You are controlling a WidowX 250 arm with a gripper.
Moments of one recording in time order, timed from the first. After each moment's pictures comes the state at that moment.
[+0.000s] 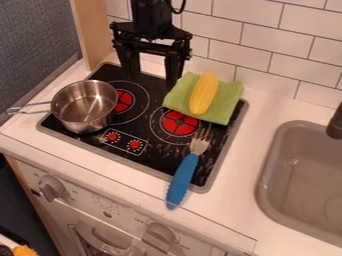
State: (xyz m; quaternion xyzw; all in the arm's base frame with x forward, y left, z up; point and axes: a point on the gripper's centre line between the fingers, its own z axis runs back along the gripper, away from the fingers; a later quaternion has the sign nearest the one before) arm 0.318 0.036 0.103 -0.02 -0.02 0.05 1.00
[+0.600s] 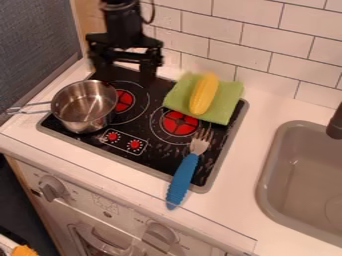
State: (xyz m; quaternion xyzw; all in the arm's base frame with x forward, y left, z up) arm 0.309 0.079 0.083 -0.01 -0.02 0.11 0.99
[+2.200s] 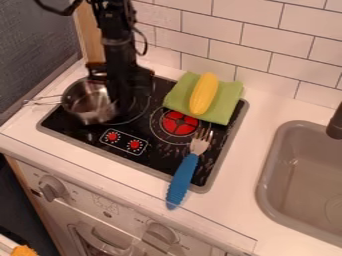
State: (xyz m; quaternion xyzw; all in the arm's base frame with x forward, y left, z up) arm 0.330 0.099 0.027 -0.02 0.02 0.11 0.99
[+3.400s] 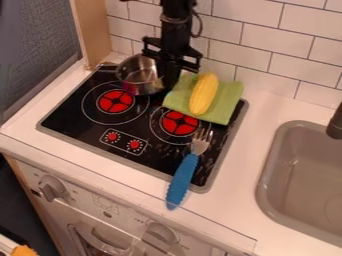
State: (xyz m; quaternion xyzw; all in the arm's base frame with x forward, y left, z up) arm 0.399 0.065 0.028 0.02 0.03 -0.01 1.00
